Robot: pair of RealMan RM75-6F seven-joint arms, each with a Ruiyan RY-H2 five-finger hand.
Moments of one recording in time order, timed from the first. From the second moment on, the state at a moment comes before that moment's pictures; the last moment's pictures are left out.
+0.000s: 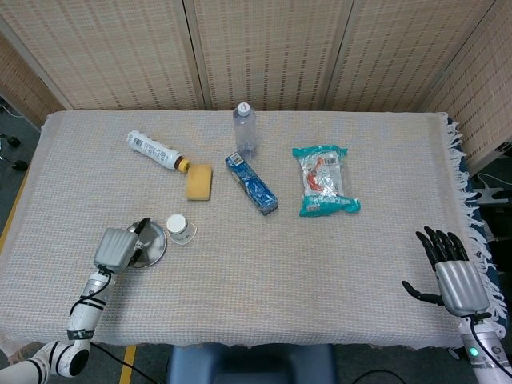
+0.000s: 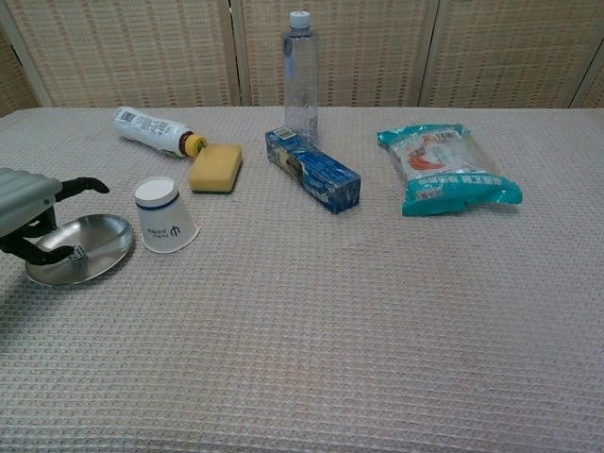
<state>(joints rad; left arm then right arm) -0.47 -1.60 -0.12 -1.13 1.37 1.13 0.31 0.11 -1.16 0.02 -1.58 -1.50 1.39 -0.11</state>
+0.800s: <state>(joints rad) -0.57 -1.51 -0.15 -1.41 1.42 1.13 0.40 0.12 -1.17 0.01 -1.58 -1.52 1.38 -0.10</state>
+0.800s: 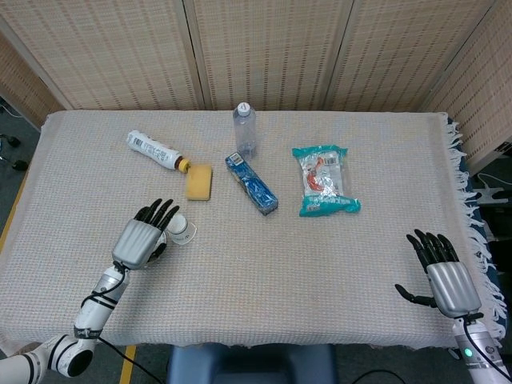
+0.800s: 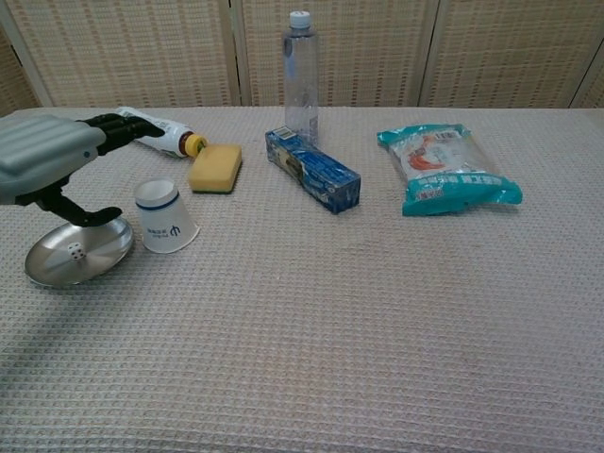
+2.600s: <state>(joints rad) -0.60 -1.45 -0.10 -1.50 1.23 1.13 0.63 0.12 -1.13 -0.01 -1.62 -1.51 1.34 -0.08</state>
